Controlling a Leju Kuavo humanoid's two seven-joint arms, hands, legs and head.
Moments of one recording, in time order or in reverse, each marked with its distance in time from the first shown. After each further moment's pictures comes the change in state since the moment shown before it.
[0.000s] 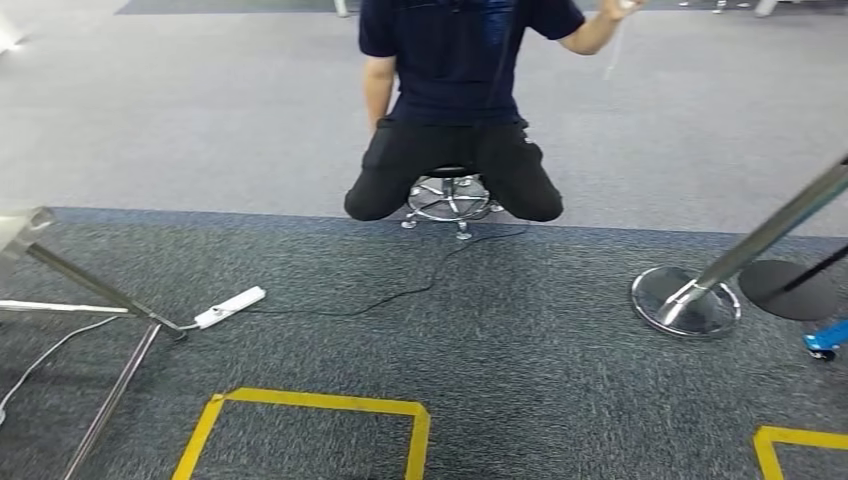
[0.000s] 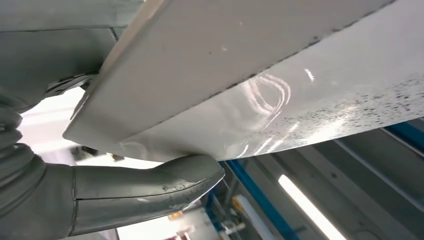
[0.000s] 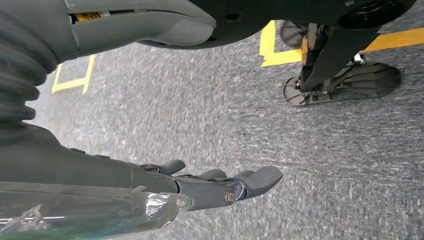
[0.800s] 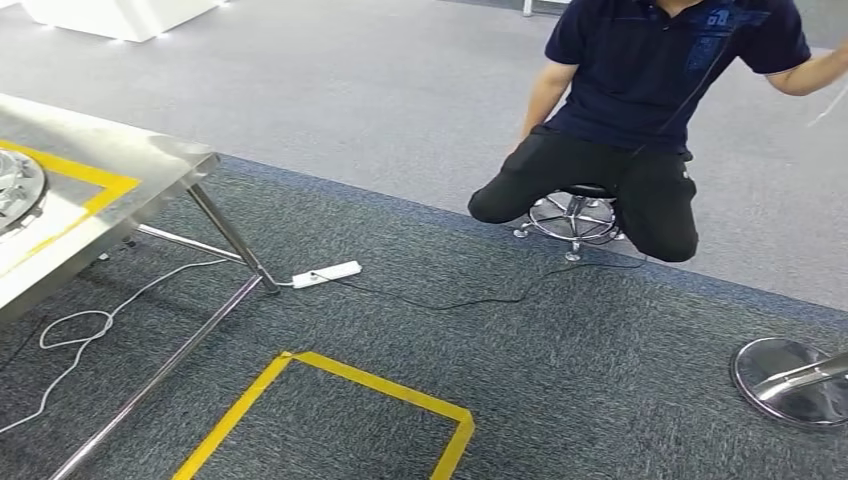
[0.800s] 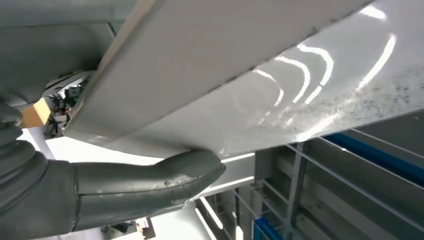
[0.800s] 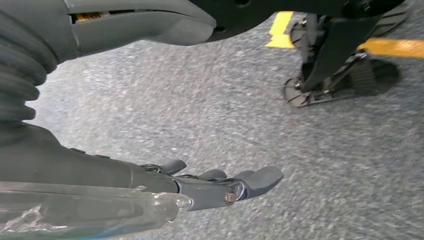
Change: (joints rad) left arm 0.000 0.010 -0.011 0.008 -0.004 0.015 0.012; right arm -0.002 -0.008 -0.006 0.010 0.003 -0.004 0.004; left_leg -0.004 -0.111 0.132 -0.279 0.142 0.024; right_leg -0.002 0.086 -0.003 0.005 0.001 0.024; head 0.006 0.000
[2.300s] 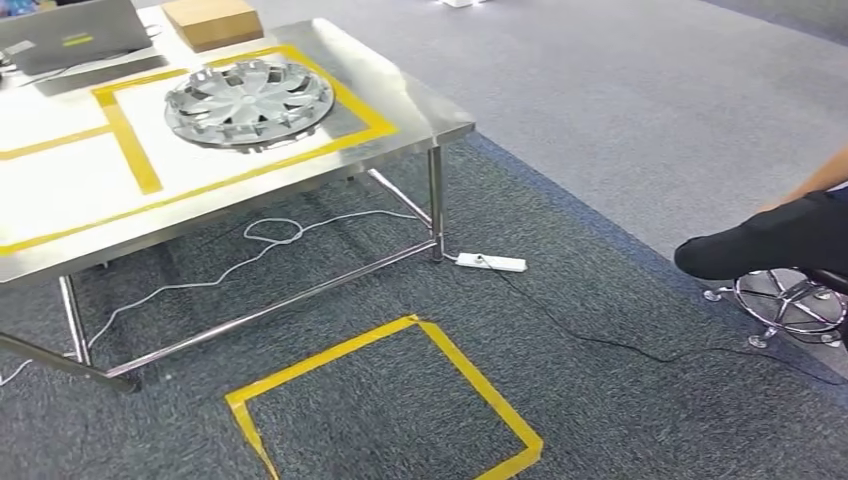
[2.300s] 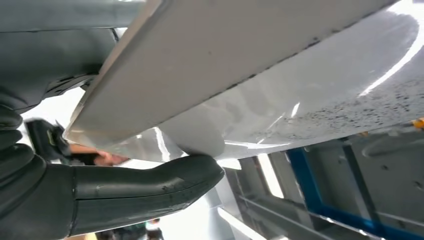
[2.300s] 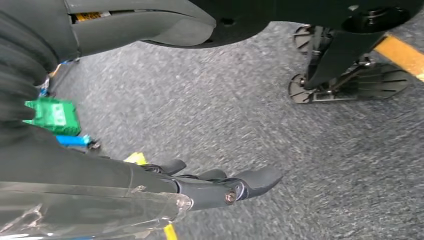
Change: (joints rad) left arm -0.008 0.006 -0.014 0.004 -0.012 0.008 0.003; right arm 0.001 -0.010 -0.002 0.008 0.013 0.008 0.009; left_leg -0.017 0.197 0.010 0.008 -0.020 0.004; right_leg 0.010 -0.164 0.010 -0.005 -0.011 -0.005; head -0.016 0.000
